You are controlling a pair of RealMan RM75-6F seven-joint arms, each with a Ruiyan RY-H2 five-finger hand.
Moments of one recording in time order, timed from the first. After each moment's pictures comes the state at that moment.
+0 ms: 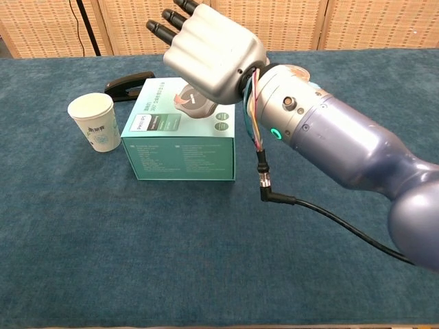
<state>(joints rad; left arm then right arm) -0.03 -1.03 0.02 -1.48 1.58 1.54 -0.45 0.95 -1.90 0.26 -1.28 -1.39 1.15 -1.27</state>
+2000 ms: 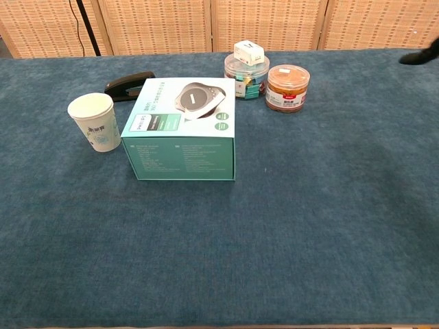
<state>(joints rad) -0.04 -1.03 0.03 -1.51 1.58 1.50 -0.40 0.53 -1.41 0.19 -1.55 -1.38 1.47 -0.61</state>
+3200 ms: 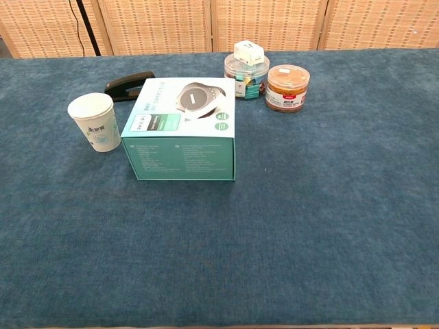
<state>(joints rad) -0.34 -0.89 -0.09 -2.01 1.43 1.14 0.13 0.17 -1.22 0.10 -1.62 -1.34 1.50 0.00</state>
